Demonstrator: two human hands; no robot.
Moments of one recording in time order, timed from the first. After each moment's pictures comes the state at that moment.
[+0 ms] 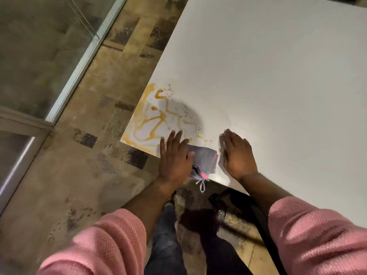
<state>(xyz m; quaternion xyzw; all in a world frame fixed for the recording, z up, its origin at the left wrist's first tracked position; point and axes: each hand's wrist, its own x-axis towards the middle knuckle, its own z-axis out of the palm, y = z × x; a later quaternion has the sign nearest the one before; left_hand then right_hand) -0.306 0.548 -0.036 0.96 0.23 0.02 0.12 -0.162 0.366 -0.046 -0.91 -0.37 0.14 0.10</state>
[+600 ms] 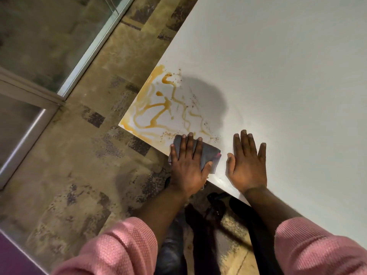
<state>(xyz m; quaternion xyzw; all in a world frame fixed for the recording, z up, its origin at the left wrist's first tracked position) -0.303 0.490 -0.102 0.96 0.28 -0.06 0.06 -0.164 0.342 -0.098 -0.93 -0.35 0.12 0.05</state>
